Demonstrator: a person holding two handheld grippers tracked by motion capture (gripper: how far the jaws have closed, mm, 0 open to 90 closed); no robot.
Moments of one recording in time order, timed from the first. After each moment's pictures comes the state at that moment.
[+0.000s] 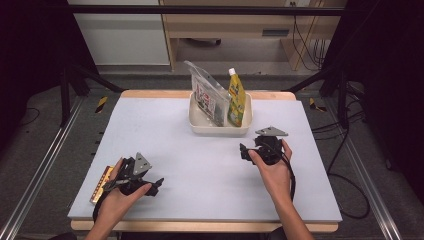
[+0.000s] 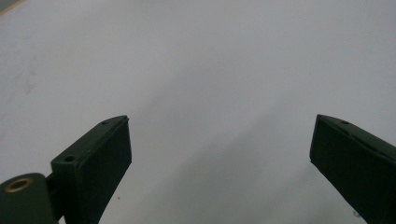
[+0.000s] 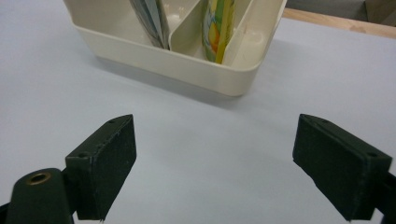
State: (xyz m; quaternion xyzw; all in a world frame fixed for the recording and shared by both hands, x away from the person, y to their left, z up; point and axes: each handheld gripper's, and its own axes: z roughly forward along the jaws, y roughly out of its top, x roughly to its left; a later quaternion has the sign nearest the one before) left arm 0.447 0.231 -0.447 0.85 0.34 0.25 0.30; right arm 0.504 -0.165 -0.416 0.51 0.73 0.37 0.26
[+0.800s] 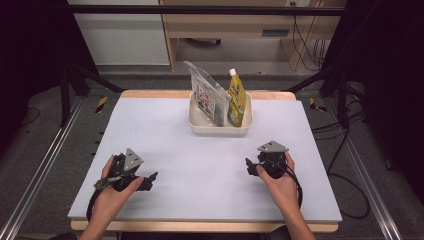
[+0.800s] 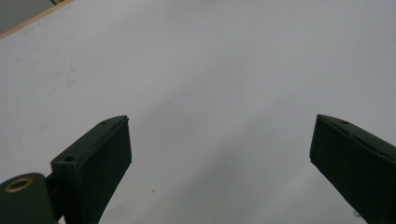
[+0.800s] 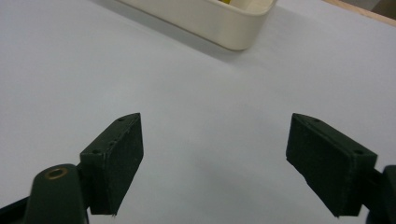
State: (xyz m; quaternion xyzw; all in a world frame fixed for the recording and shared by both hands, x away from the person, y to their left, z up) left arm 0.450 0.251 -0.432 0.83 0.38 0.27 0.30; right arm 0.480 -0.181 -0.448 0.46 0.77 0.34 0.28
